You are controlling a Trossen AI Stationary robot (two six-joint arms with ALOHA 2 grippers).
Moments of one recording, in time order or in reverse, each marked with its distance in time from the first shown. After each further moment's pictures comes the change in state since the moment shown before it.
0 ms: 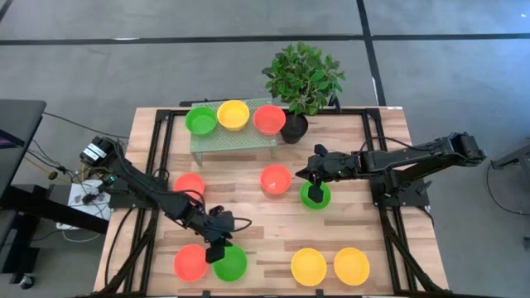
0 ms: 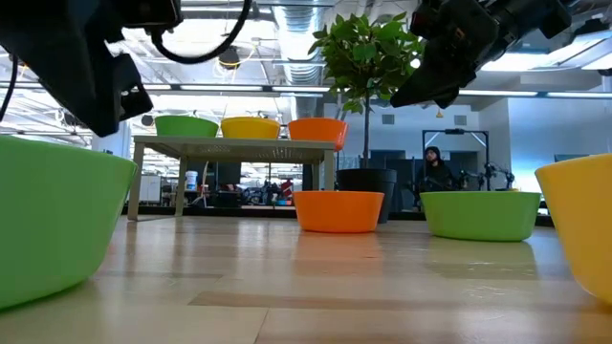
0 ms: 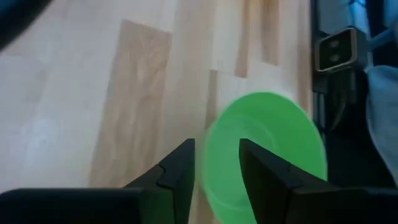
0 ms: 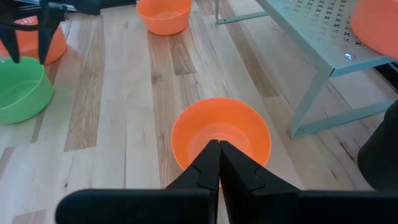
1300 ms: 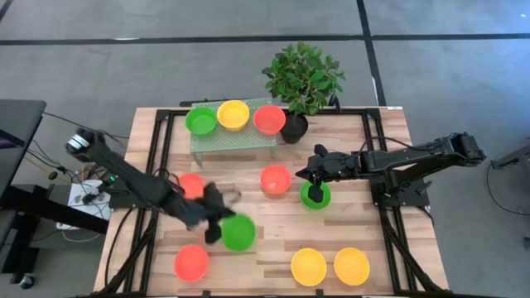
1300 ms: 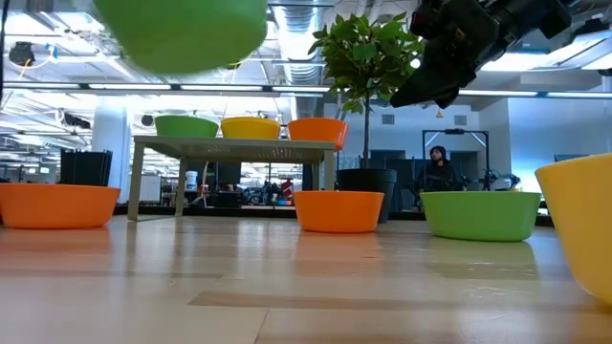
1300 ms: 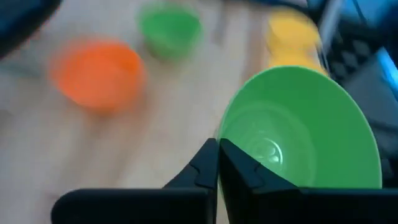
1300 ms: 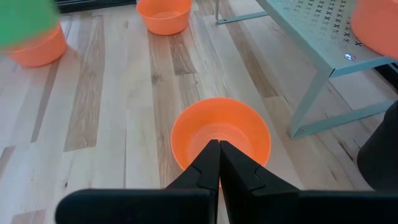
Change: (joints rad) left arm 0.025 -0.285 -0.006 -0.049 -0.432 0.136; right arm 0.000 0.000 0.000 0.000 0.000 -0.002
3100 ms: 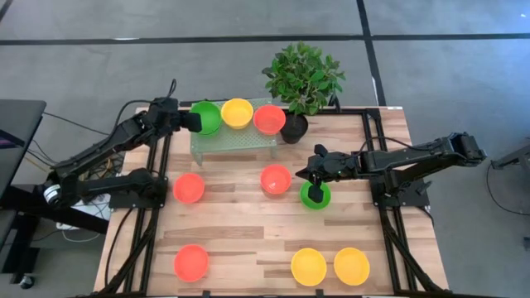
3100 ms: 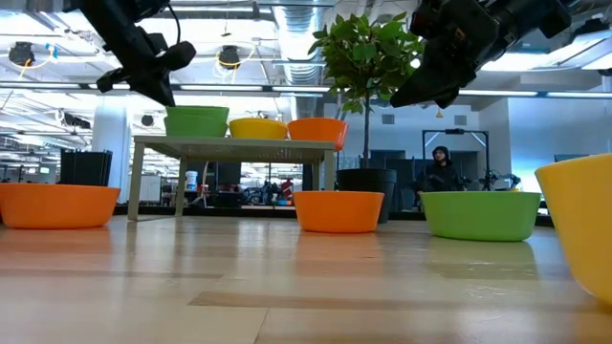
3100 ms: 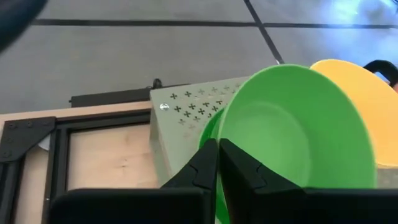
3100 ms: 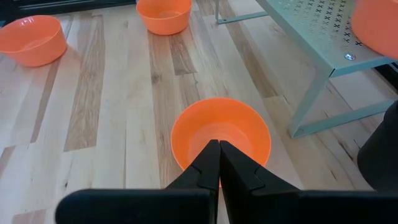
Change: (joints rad) left arm 1.231 -0.341 0.000 -0.355 0.129 0.044; right arm 0.000 0.000 0.000 0.000 0.000 0.001
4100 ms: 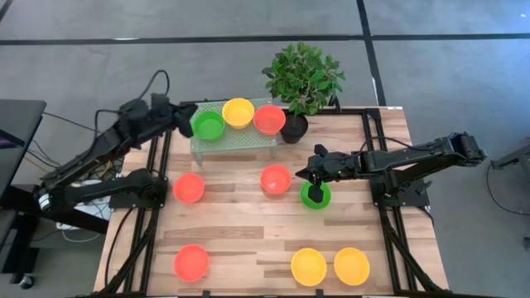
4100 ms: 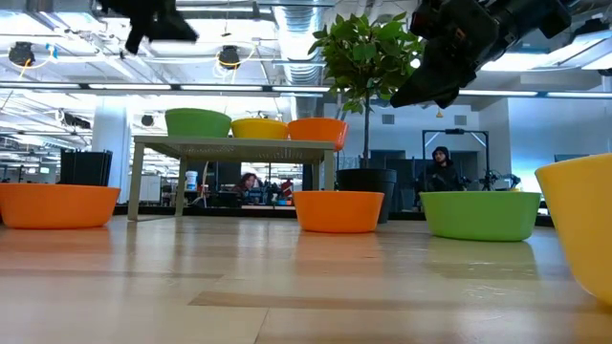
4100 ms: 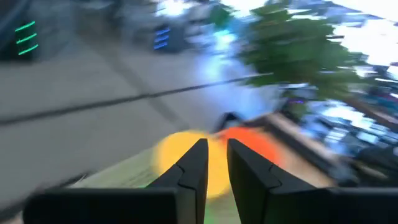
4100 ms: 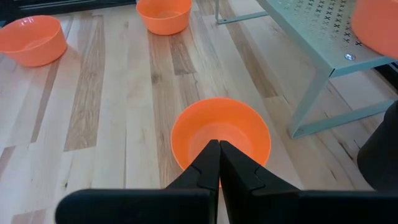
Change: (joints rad) left arm -0.104 -0.196 0.001 0.304 0.253 0.225; right arm 0.000 0.000 0.000 0.000 0.000 0.000
